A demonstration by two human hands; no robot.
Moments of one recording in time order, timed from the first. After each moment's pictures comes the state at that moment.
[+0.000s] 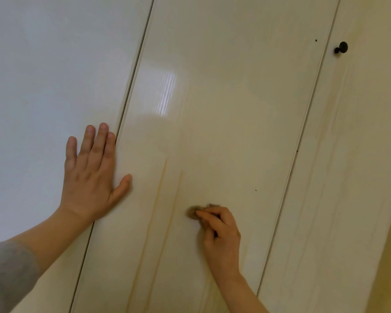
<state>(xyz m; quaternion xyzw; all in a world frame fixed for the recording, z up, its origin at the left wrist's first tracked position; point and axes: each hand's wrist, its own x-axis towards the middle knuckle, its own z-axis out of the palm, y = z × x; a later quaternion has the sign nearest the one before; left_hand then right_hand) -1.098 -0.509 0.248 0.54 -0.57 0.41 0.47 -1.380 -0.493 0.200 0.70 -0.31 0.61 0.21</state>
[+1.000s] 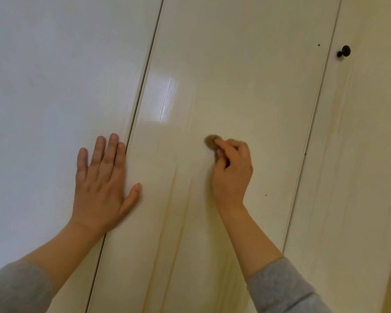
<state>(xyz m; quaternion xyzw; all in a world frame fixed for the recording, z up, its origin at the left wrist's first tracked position) -1.095 -0.514 0.245 0.51 -0.56 0.43 0.48 -1.328 -0.509 0.333 0.60 -0.30 0.69 0.27</state>
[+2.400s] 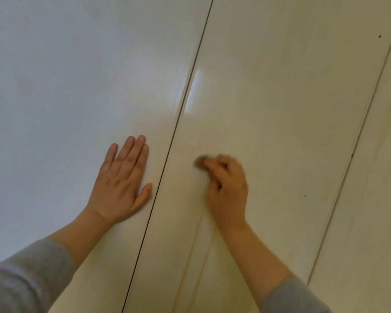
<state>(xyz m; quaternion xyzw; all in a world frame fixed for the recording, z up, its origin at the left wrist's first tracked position) -1.036 -0.507 0.221 0.46 -0.61 0.47 0.44 -1.268 -0.504 0.273 0.69 -0.26 0.60 0.31</state>
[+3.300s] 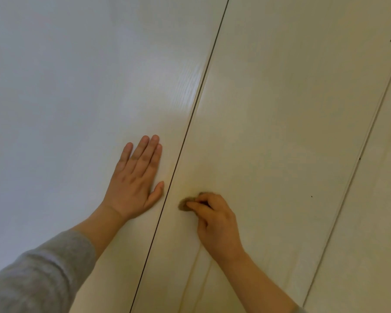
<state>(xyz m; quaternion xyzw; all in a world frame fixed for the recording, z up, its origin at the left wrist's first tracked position) -1.035 -0.505 0.218 0.47 -0.61 0.47 0.42 -1.262 -0.484 0.211 0.79 -0.23 0.48 0.30</state>
